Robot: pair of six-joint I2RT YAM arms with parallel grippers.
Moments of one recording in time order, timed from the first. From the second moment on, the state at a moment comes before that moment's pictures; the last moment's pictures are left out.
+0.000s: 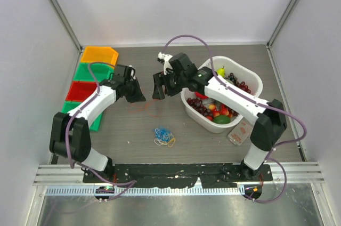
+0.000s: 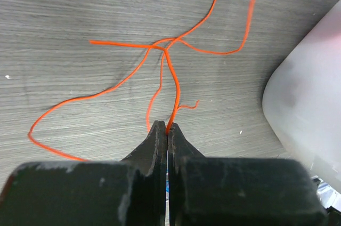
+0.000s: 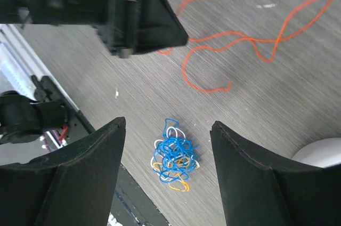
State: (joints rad) left arm -0.29 1.48 1.06 -0.51 0.17 -0.60; right arm 0.79 1.75 1.57 -0.58 -0.24 0.34
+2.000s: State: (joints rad) left arm -0.56 2.06 1.59 -0.75 -0.15 -0.19; right arm 0.76 1.00 1.12 -0.51 -0.18 0.34
